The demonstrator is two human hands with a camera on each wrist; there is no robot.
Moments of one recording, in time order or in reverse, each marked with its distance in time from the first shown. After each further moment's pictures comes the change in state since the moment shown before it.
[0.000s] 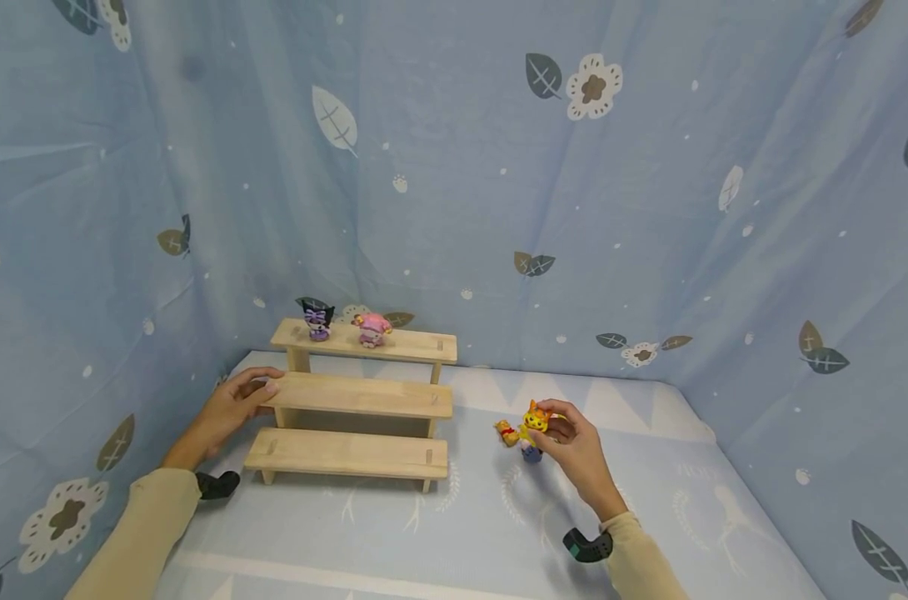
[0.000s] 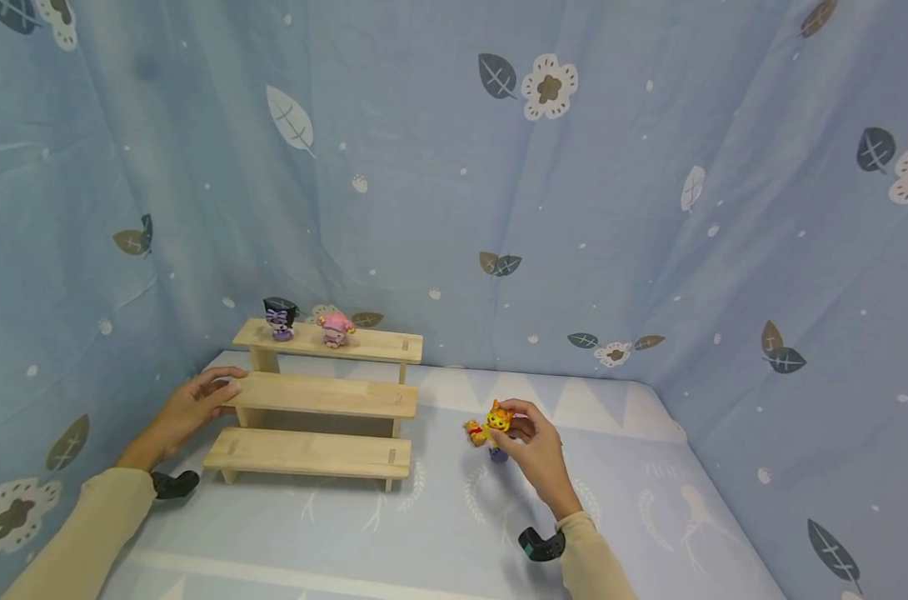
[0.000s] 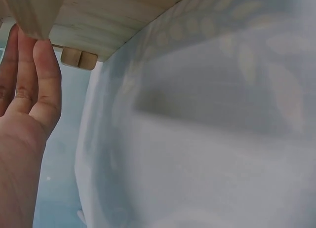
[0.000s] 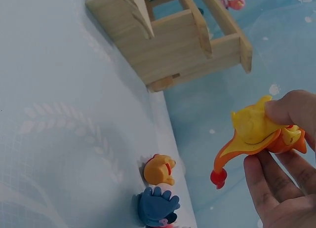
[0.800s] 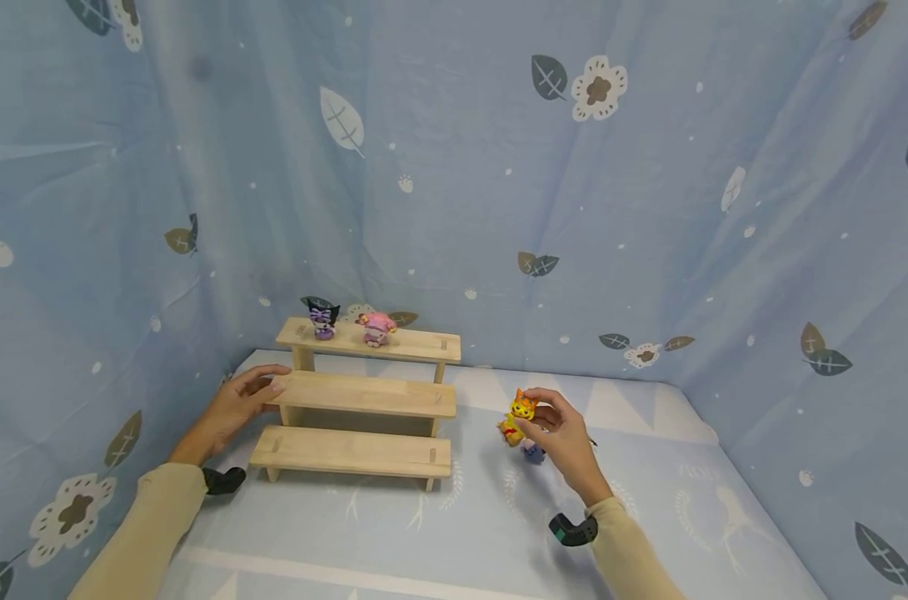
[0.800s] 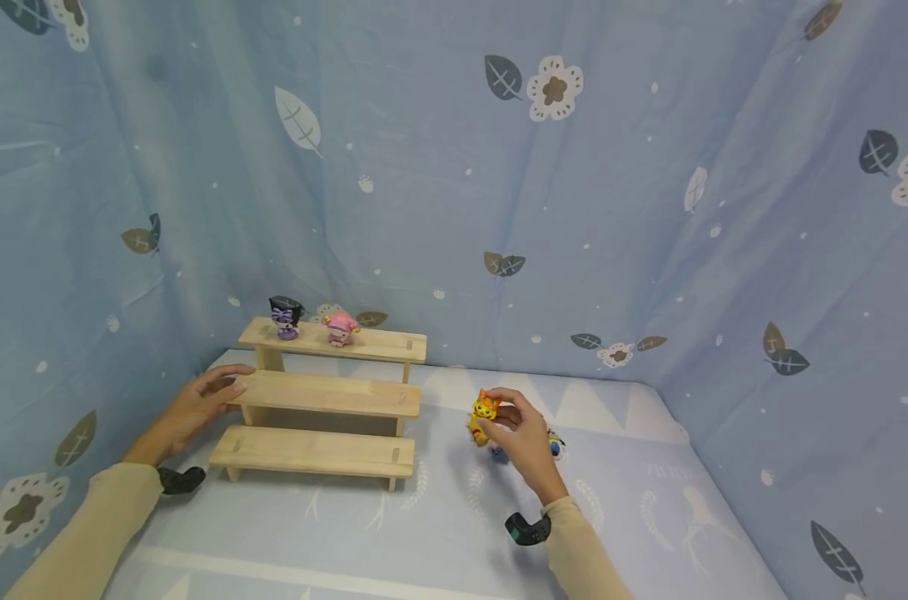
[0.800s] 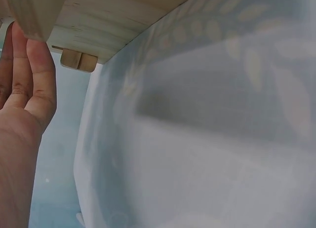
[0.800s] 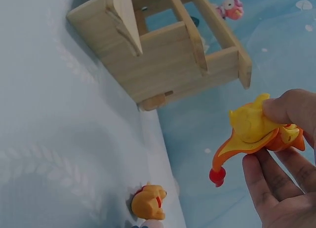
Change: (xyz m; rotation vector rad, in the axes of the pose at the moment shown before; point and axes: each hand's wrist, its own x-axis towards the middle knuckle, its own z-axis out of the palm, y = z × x) left_hand 0.001 -0.002 -0.001 -0.036 -0.016 0.000; right_hand 0.016 -0.011 0.021 0.006 -0.050 -0.032
